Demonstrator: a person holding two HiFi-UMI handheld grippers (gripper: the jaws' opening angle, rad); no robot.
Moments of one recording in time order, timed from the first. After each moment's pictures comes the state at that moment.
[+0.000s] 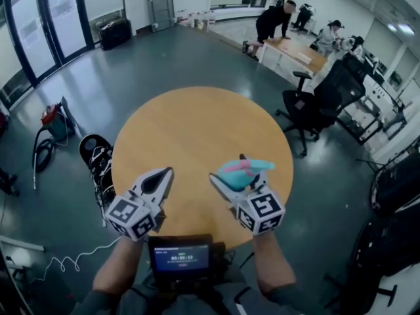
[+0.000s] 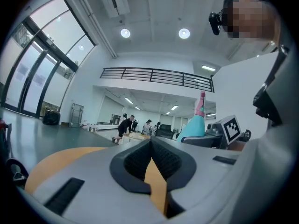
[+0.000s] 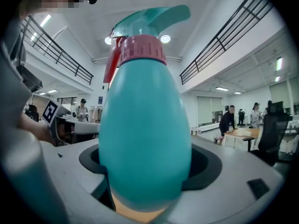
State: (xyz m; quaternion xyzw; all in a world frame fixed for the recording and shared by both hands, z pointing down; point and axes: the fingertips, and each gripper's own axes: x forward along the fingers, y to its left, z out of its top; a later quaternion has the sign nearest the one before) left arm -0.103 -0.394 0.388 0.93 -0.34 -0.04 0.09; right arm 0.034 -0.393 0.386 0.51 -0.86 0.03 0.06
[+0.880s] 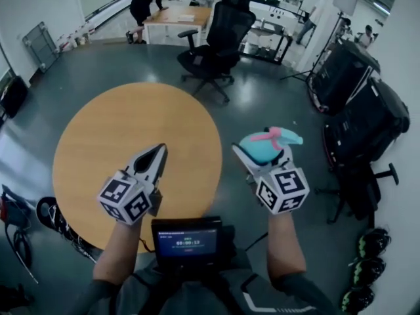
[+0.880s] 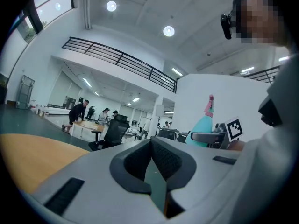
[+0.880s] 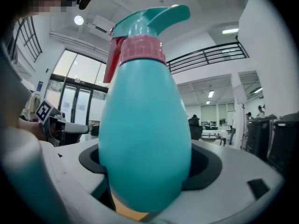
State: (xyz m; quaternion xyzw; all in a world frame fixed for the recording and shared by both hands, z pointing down) left arm 0.118 -0.346 0.370 0.99 -0.07 0.00 0.11; right arm 0.281 -0.215 0.352 0.79 -0.61 0.02 0.04
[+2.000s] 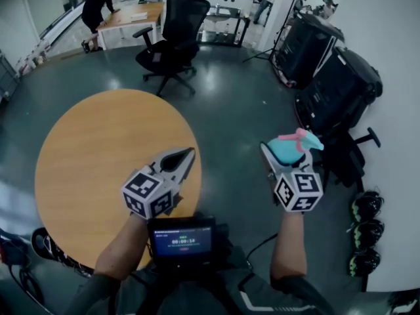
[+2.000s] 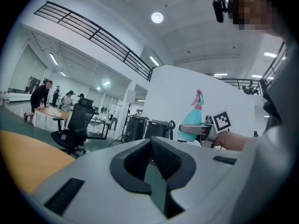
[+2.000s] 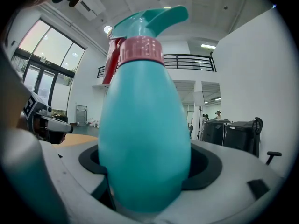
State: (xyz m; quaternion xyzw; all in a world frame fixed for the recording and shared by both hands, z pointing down) left arm 0.222 -0.260 0.399 0.98 0.14 0.06 0.09; right arm 0.362 -0.087 0.372 0.91 -0.41 0.05 0.06
